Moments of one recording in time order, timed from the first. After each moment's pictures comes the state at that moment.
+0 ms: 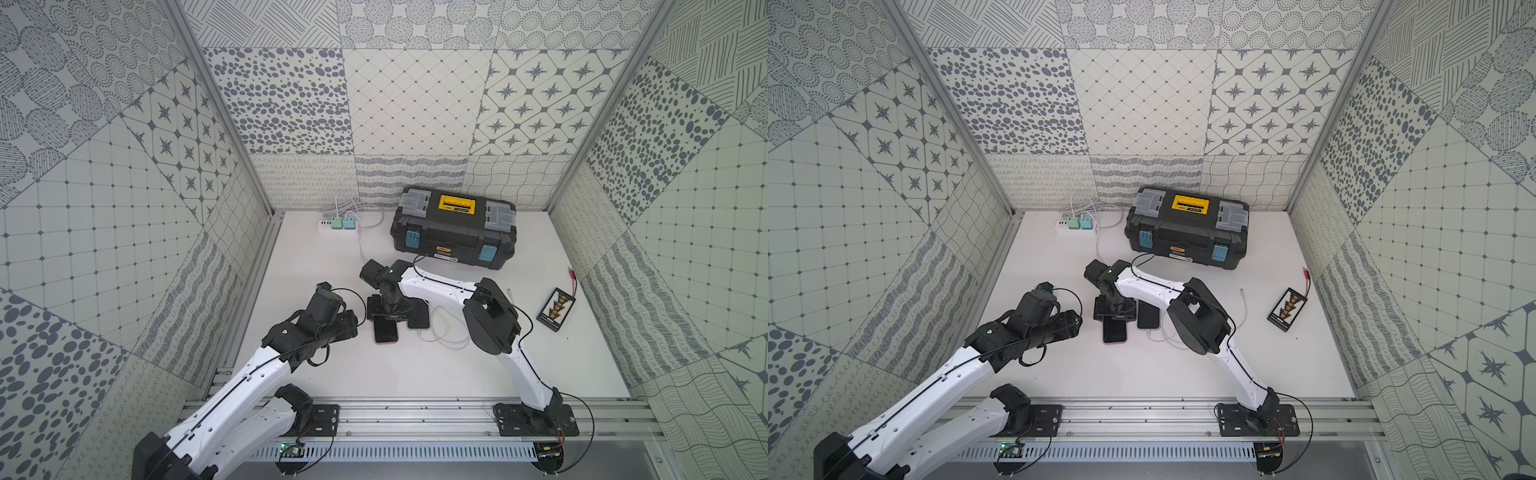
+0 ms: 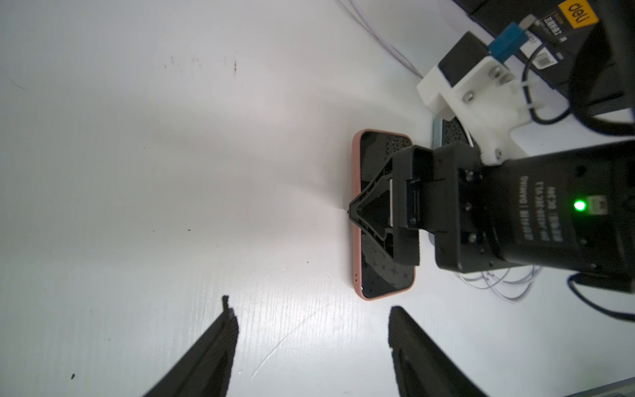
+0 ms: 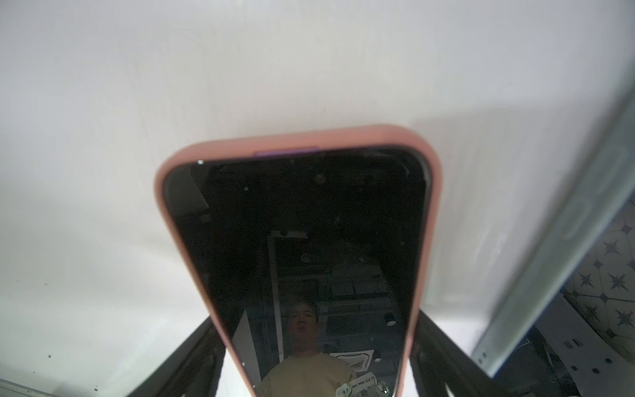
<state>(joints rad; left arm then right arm) -0.43 0.87 0.65 -0.74 -0.09 -0.68 0.95 2.29 1.91 -1.03 -0.11 0.90</state>
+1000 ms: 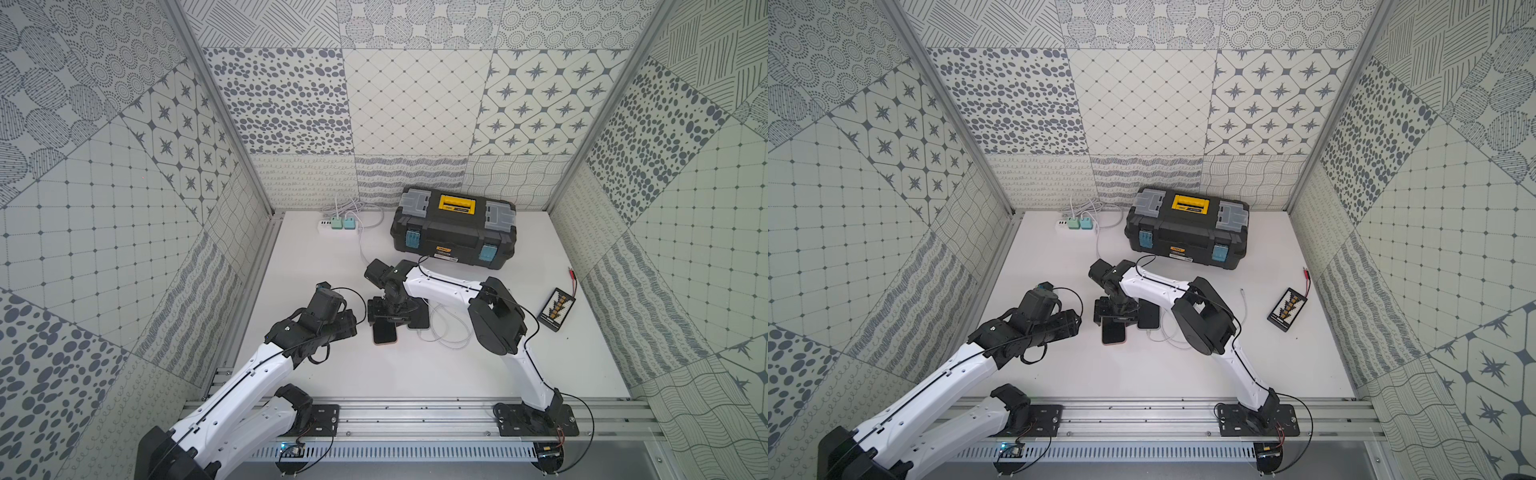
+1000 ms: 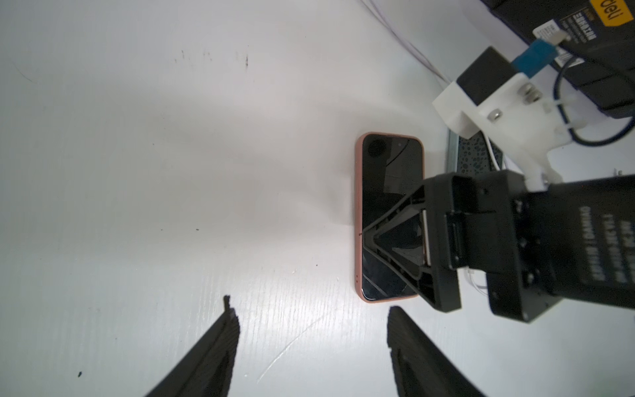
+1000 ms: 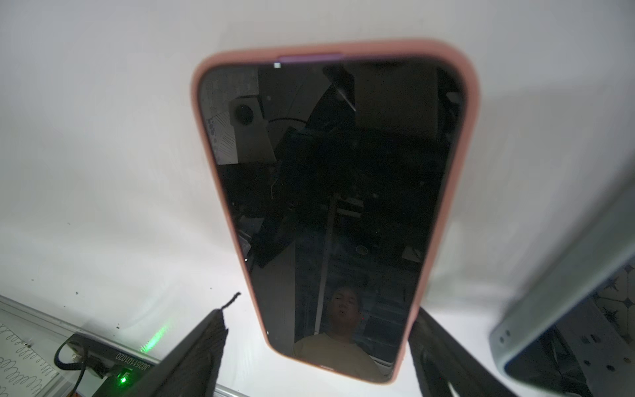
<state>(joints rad) -0.41 0.91 0.65 -0.74 -0.09 -0.68 0.93 2.25 1.83 -0.99 -0.24 0.83</state>
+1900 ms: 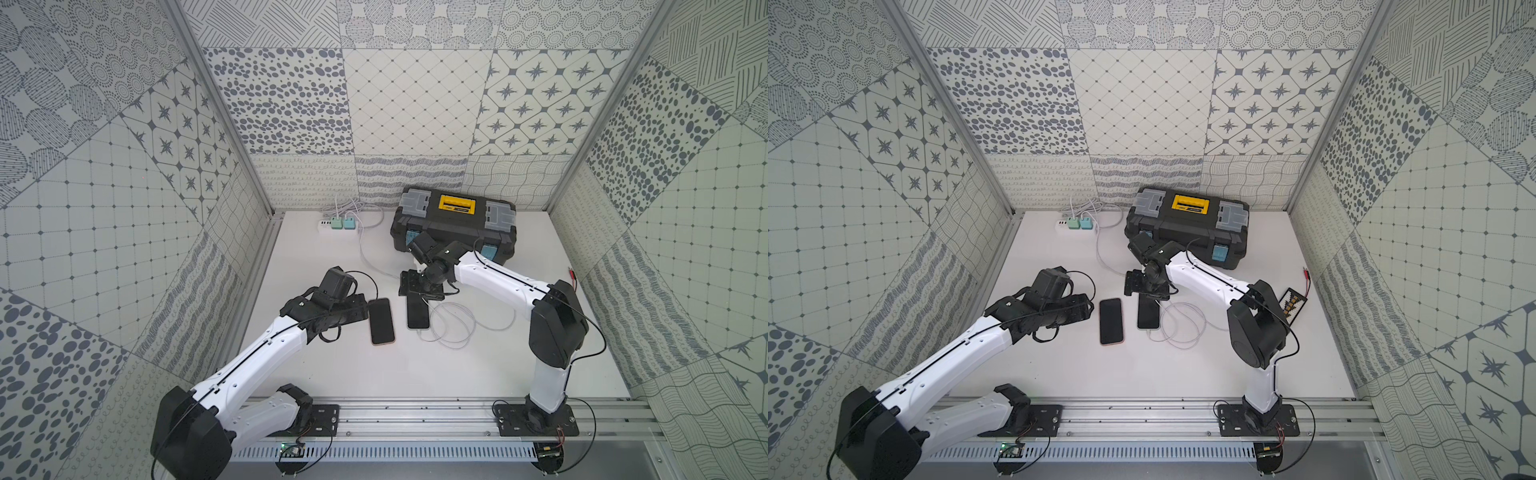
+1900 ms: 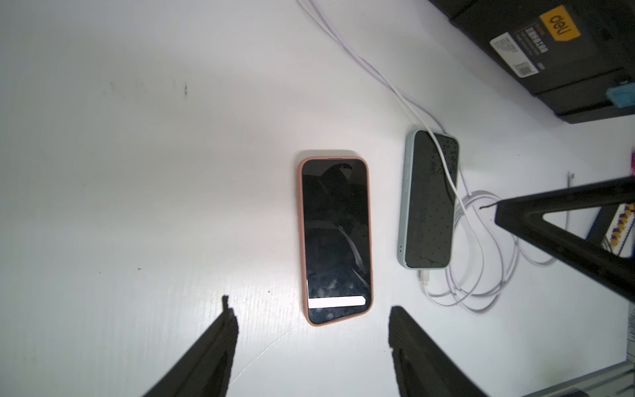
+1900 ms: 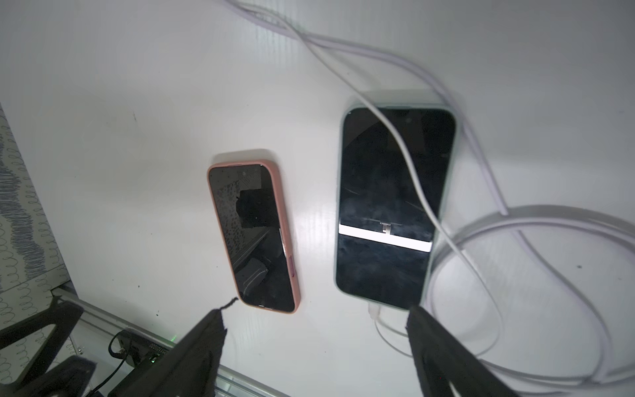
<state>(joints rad) -0.42 1.15 0.84 -0.69 0.00 -0.68 0.72 1.84 1.54 -0.91 -0.14 0.74</state>
